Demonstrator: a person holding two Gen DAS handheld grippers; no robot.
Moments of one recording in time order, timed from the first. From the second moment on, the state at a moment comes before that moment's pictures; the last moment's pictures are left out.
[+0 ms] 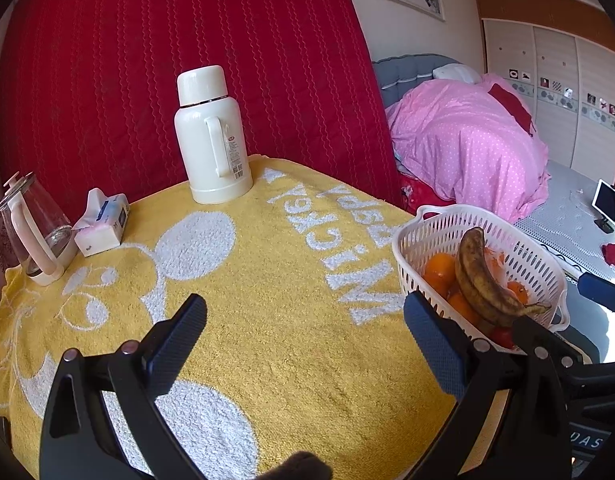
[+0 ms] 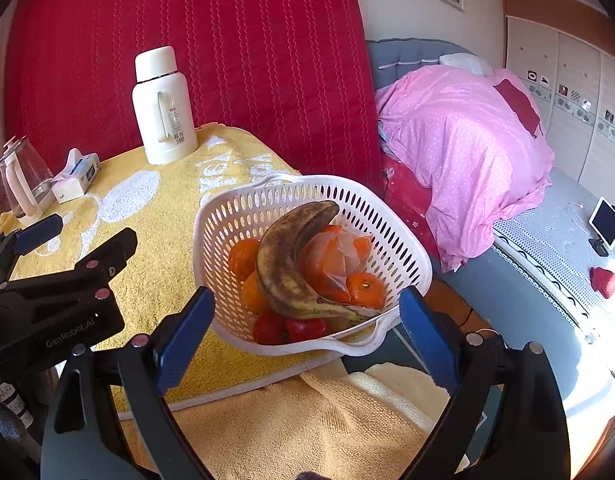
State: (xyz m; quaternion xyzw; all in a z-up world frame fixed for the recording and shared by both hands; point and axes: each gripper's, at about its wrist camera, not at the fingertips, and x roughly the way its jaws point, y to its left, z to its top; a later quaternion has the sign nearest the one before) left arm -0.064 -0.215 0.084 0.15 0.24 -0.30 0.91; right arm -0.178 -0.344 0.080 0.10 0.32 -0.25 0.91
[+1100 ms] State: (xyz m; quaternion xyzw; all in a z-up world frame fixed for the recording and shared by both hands) left arm -0.065 -0.218 0.083 0.15 0.24 -0.30 0.91; right arm -0.177 -0.344 0.075 0.10 0.32 -0.25 0.91
